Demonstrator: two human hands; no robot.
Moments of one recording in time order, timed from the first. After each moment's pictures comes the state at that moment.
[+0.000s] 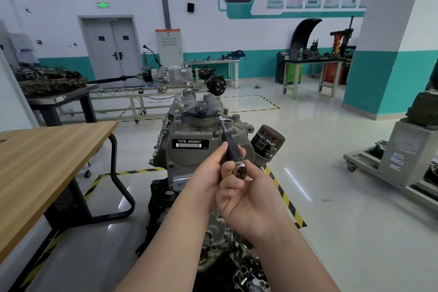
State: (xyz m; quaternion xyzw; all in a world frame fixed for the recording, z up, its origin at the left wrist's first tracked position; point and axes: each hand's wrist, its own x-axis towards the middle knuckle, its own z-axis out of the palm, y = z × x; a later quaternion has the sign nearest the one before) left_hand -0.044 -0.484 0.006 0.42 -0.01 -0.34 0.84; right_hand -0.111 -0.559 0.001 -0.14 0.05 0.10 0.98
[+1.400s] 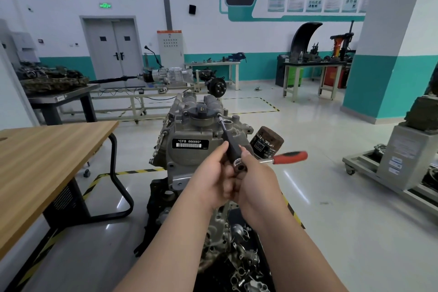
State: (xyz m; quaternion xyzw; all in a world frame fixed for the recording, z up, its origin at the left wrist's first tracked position) left_hand -0.052 -0.489 0.005 0.51 -0.02 -0.28 0.82; right_hand -0.098 -0.562 0.004 -0.50 0.10 -0.09 0.86
